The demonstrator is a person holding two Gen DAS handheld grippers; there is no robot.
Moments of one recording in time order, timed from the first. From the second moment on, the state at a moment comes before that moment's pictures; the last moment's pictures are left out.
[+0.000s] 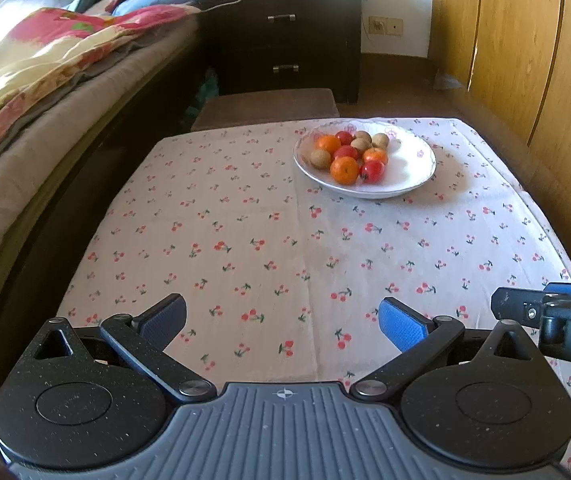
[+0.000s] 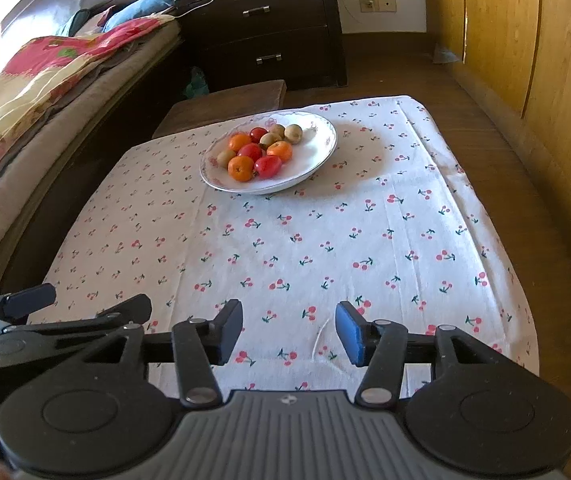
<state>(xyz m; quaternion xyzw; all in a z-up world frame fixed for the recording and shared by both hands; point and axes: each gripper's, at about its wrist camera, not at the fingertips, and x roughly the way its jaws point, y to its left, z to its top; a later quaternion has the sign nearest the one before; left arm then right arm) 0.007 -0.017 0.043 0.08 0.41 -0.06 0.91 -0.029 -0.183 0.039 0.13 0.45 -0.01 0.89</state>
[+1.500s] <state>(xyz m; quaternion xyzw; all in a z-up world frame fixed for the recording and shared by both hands) -0.028 -0.006 0.043 0.08 0.41 -0.07 0.90 -0.066 -0.167 0.038 0.11 0.45 0.00 0.89</state>
